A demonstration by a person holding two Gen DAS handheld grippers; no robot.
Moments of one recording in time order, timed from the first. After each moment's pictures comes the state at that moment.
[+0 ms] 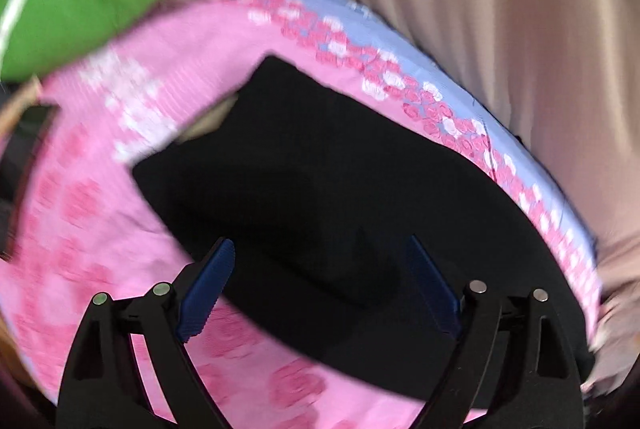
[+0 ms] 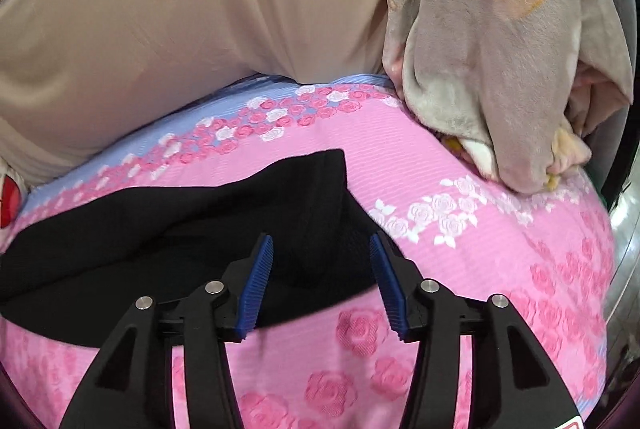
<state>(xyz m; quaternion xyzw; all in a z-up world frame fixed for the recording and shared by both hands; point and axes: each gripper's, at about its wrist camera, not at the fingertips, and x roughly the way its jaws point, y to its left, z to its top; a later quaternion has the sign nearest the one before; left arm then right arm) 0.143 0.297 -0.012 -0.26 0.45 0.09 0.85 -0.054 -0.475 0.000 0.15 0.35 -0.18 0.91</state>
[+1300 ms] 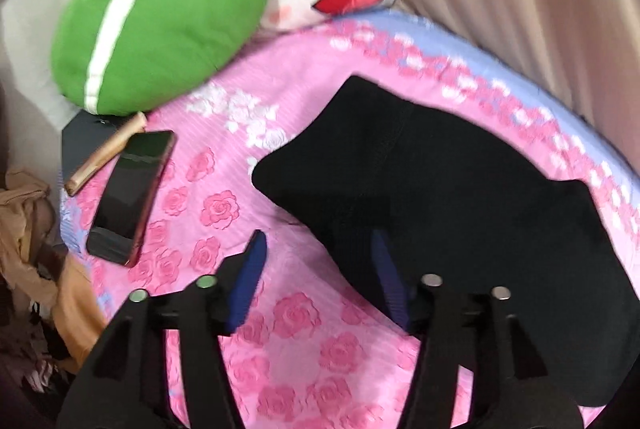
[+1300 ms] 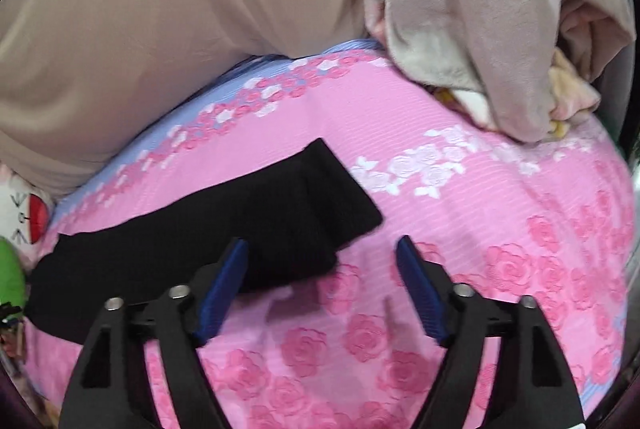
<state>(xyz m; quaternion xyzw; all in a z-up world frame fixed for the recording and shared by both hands) 0.072 0.300 0.026 -0.11 0.44 0.22 0.87 -0.074 -0.506 -0.010 0.23 0.37 -0.13 0.89</state>
